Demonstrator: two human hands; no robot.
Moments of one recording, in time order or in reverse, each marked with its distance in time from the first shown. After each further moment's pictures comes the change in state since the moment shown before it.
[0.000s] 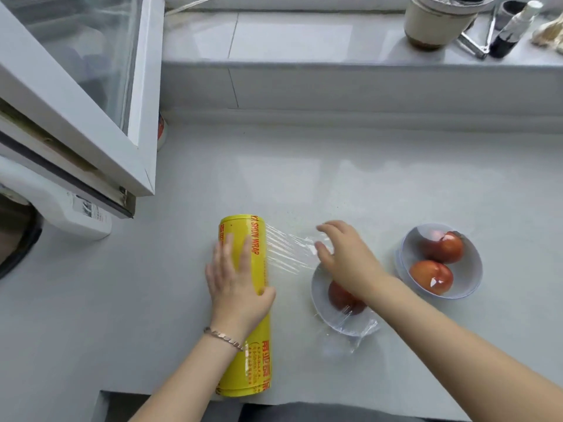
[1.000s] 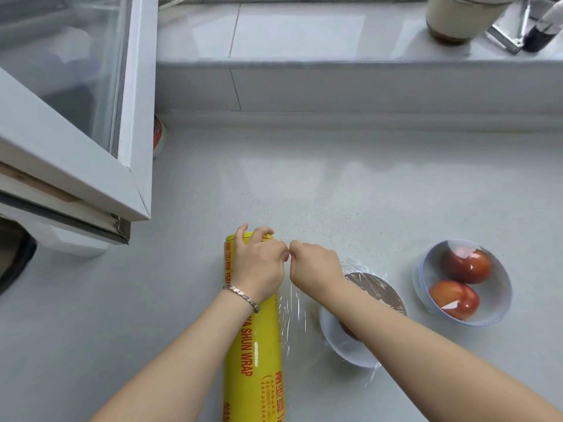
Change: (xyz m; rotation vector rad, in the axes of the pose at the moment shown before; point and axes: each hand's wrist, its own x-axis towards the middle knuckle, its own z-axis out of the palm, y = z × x) left_hand 0.093 0.006 0.015 0.122 0.070 0.401; right_hand 0.058 -0.028 0.054 -0.157 -0.175 0.028
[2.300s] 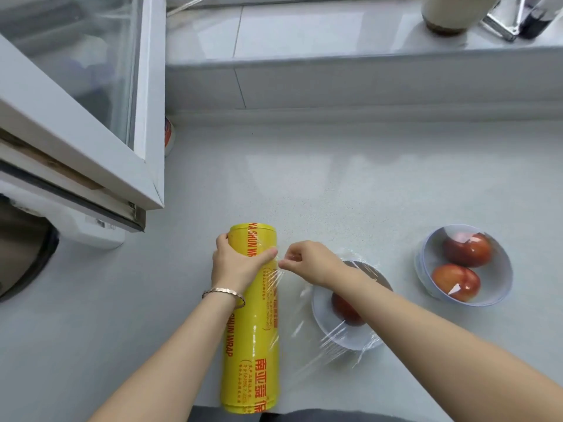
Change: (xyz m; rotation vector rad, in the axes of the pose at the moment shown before) left_hand -0.027 -0.014 -0.033 -0.605 -0.133 -0.905; right_hand -0.009 -0.002 0.001 0.378 -0.219 0.014
